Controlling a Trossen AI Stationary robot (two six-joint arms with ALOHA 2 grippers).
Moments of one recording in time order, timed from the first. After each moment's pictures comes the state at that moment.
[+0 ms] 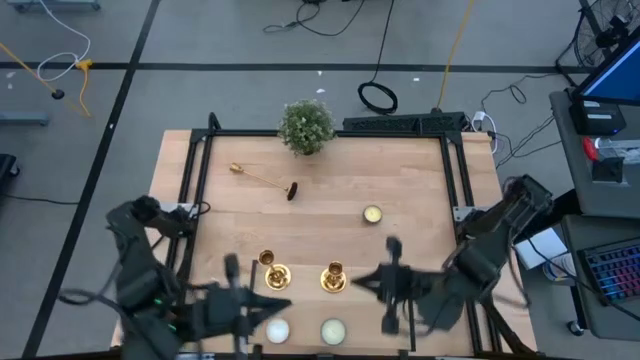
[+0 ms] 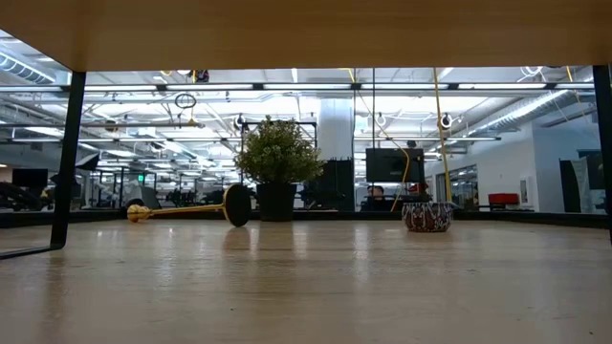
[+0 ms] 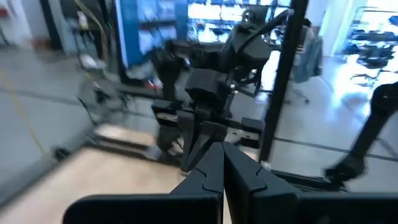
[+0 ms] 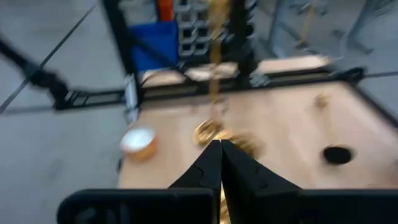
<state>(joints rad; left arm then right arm) -0.90 1.83 2.21 -0.59 -1.10 -0.31 0.73 1.58 1.69 -0.65 0.74 0.49</state>
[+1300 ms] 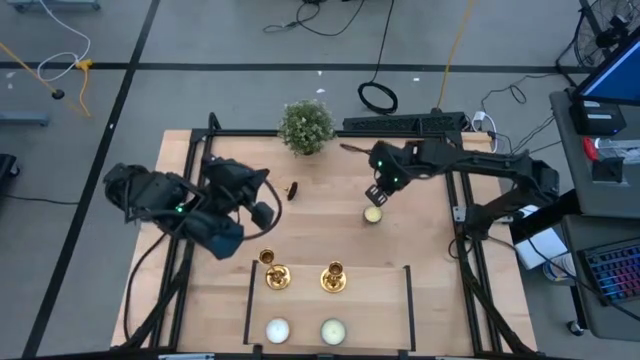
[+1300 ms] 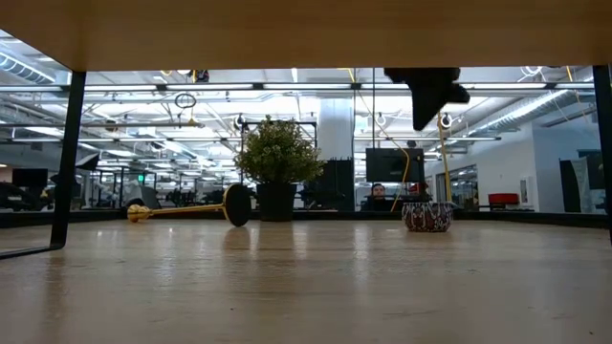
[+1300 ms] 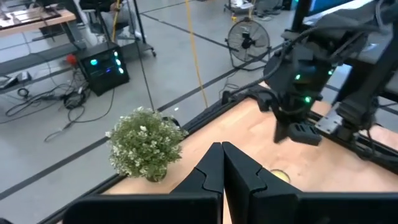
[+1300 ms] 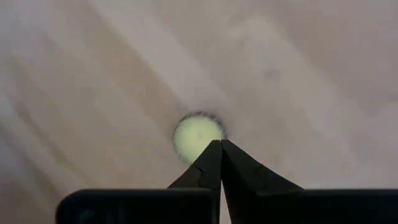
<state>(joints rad) -0.48 1.64 2.20 -1.57 -1.12 -0.99 -0.28 1.43 1.21 -1.00 -0.03 0.52</state>
